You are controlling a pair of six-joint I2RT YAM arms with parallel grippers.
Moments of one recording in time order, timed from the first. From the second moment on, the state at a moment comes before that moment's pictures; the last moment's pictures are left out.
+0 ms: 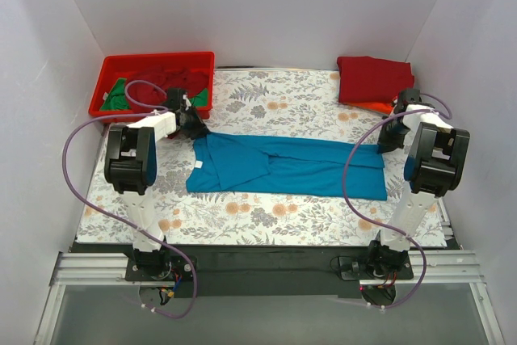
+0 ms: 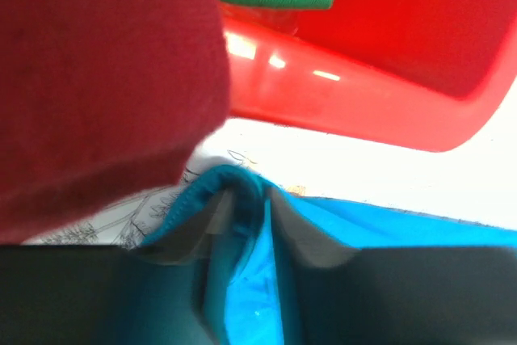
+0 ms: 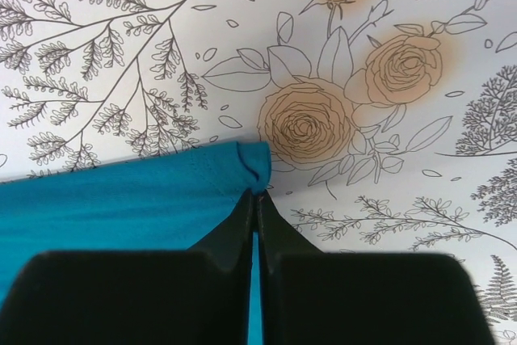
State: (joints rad) left arm -0.09 2.02 1.32 -0.26 0.21 -0.61; right arm -0.22 1.97 1.37 -0.70 -0.07 0.10
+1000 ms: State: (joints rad) left arm -0.34 1.78 1.30 -0.34 0.21 -0.69; right arm 0.12 1.83 1.41 -0.74 -0.23 0.19
